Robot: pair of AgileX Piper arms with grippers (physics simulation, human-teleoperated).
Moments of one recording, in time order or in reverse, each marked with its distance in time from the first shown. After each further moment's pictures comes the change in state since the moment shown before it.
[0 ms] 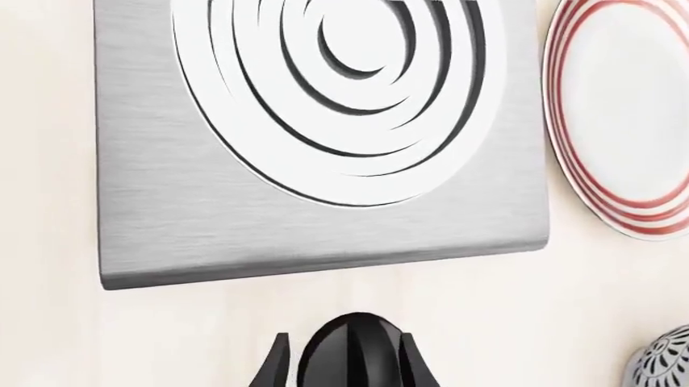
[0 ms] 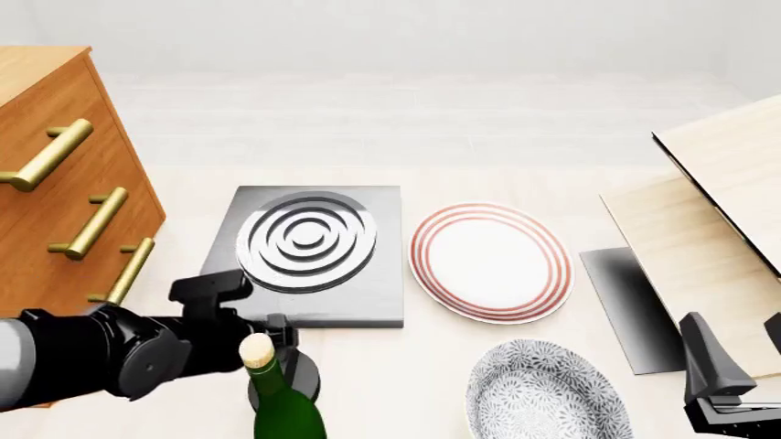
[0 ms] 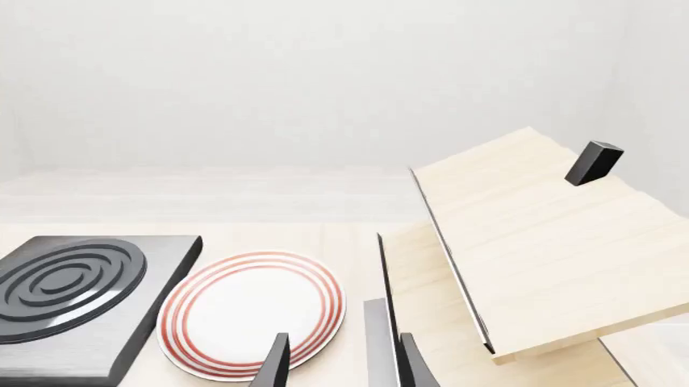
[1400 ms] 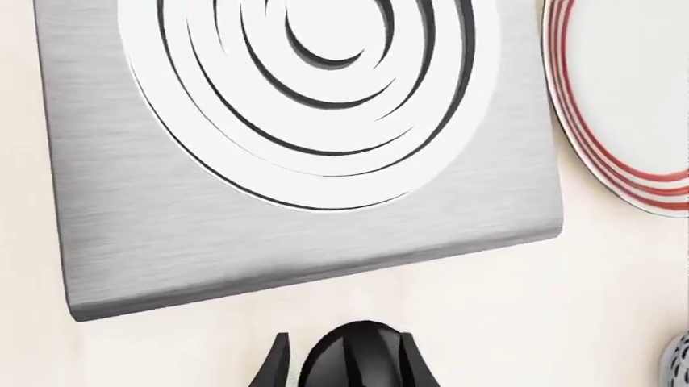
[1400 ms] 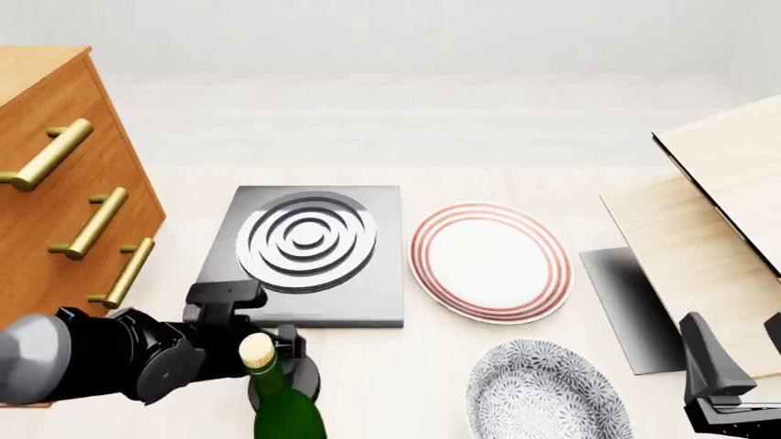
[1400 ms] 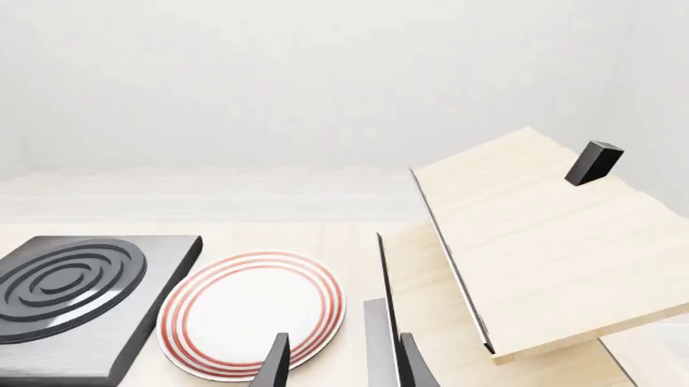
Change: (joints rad) left arm -0.017 0.085 0.004 -0.073 0.004; right arm 0.000 0.000 0.000 0.000 0.000
